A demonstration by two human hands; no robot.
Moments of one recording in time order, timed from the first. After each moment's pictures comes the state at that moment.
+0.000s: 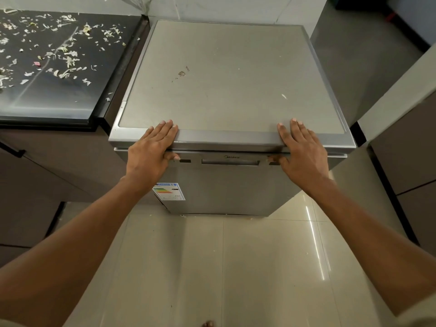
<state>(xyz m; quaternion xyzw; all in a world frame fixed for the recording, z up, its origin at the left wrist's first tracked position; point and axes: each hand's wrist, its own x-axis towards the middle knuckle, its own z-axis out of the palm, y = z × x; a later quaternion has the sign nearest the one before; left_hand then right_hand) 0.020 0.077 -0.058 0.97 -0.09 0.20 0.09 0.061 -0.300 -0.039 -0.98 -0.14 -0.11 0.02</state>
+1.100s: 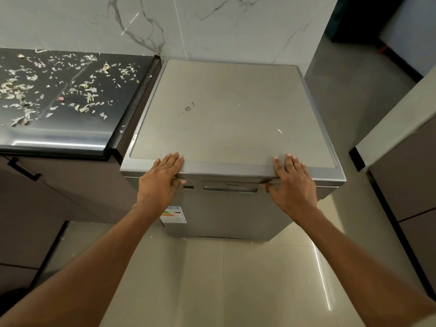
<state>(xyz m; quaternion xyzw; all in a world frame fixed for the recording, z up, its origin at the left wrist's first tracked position) 0.020 0.064 -0.044 0.98 -0.03 0.14 0.12 0.064 -0.286 -0.034 -0.99 -0.11 -0.06 0.01</state>
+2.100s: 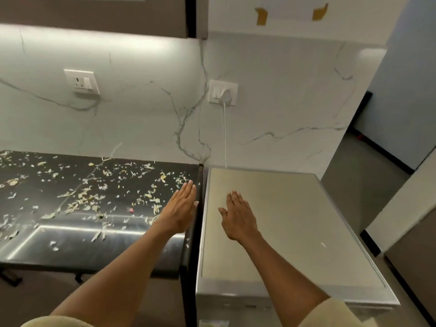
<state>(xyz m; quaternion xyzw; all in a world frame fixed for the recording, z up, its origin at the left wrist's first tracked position) 0.161 0.260 0.149 0.98 -0.08 0.06 0.17 0.171 0.056 0.150 -0.98 -0.14 0.01 0.12</state>
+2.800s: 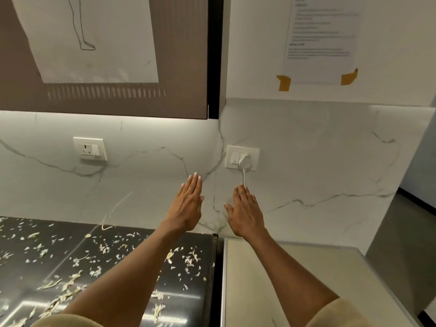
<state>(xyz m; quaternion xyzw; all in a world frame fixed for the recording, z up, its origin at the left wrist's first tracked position) 0.385 0.341 0.279 0.96 -0.08 0.23 0.14 0.410 0.146 0.274 -0.97 -0.16 -0.15 0.14</state>
